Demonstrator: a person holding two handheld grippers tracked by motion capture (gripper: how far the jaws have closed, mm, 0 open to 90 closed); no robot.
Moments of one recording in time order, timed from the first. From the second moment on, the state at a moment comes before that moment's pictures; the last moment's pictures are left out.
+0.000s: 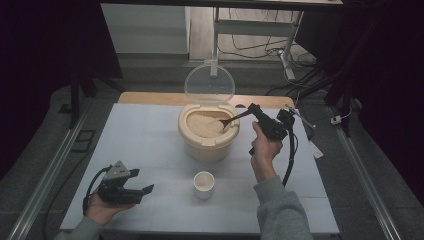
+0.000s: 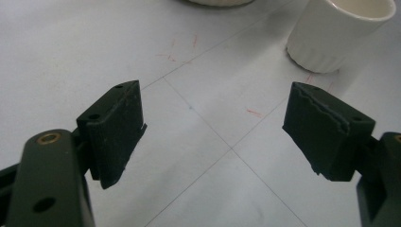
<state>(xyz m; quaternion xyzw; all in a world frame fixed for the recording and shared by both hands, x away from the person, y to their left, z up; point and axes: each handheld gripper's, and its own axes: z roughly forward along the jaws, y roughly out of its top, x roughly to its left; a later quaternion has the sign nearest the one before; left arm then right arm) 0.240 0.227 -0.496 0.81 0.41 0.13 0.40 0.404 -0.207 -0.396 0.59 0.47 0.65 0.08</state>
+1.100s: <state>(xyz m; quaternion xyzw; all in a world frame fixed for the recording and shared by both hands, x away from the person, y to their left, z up) 0.240 0.225 -0.497 0.81 0.40 0.14 0.40 0.407 -0.225 -0.397 0.62 0.42 0.67 0.01</state>
